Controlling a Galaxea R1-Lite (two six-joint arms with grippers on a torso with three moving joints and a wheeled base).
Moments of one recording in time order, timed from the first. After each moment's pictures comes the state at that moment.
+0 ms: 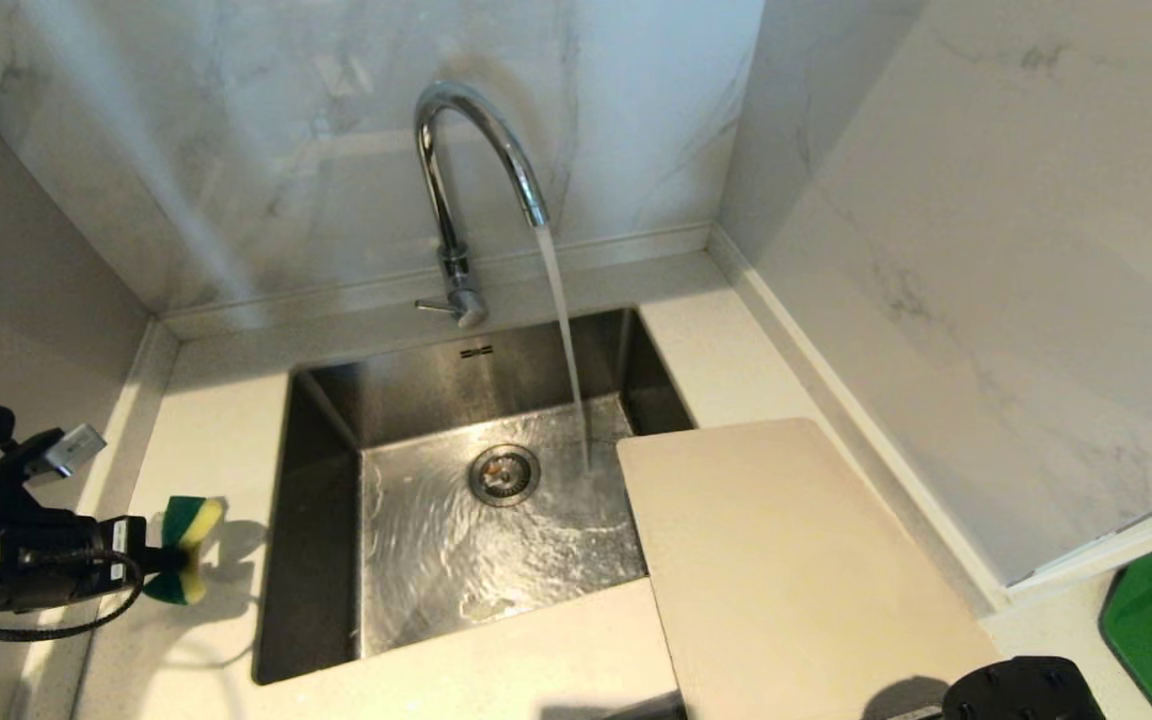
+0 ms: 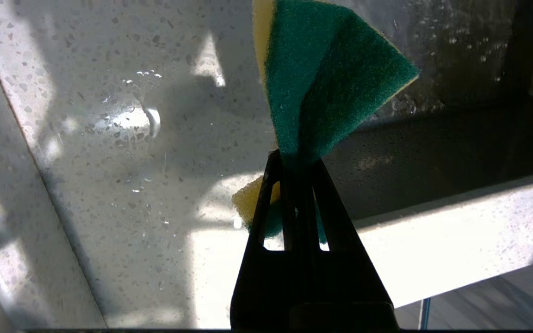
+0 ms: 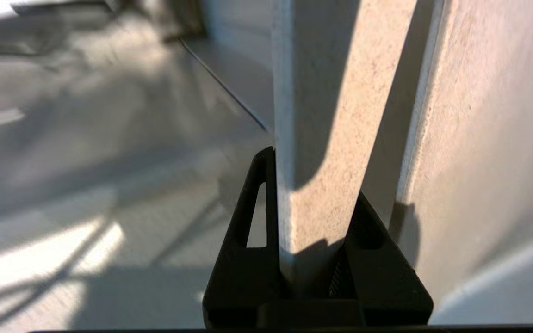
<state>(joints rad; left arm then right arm) 0.11 1.54 -0.69 -0.05 -0.26 -0.15 0.59 1.41 -0.17 -0.39 -0.15 -1.21</state>
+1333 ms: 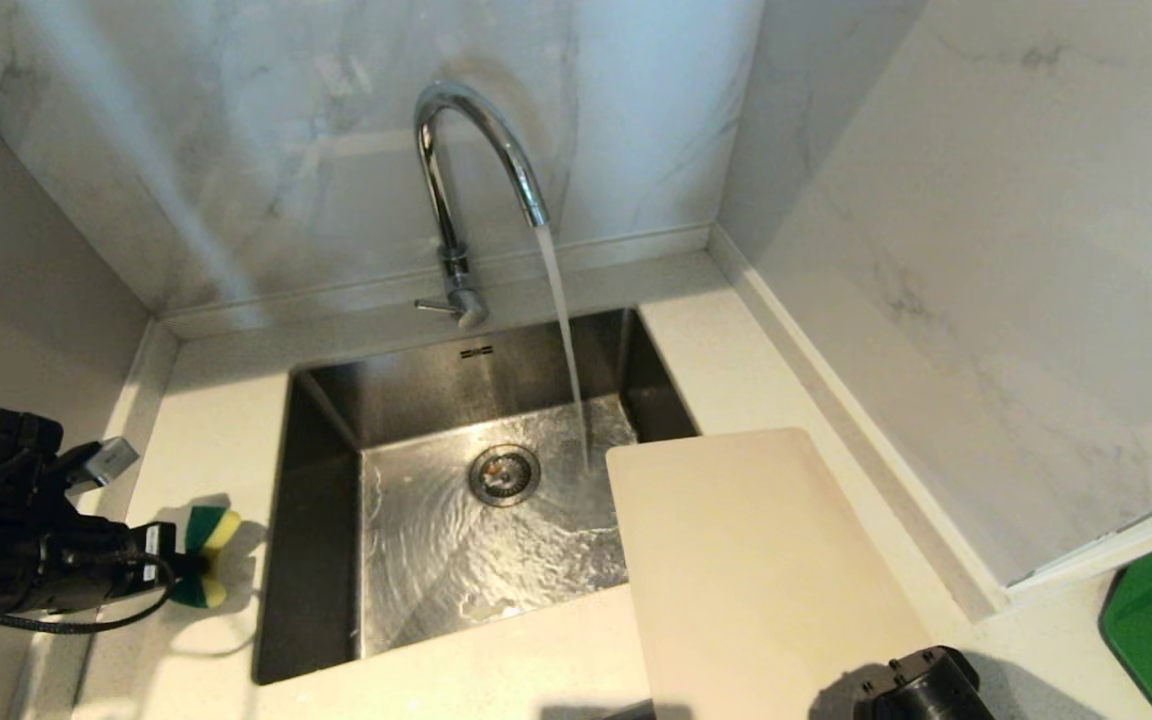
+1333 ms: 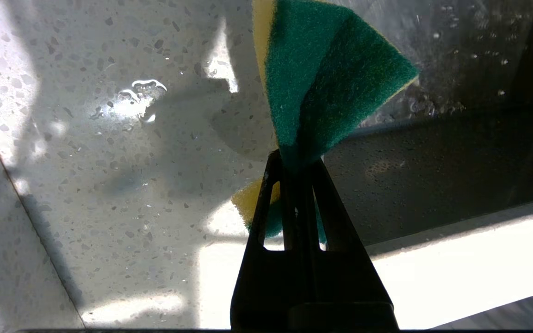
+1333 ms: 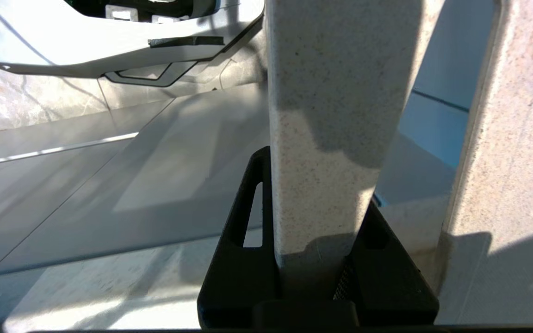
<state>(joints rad) 0.11 1.66 -0.70 -0.12 -0.25 -0.16 0.51 1.71 -0.19 -0.43 0.06 -1.21</state>
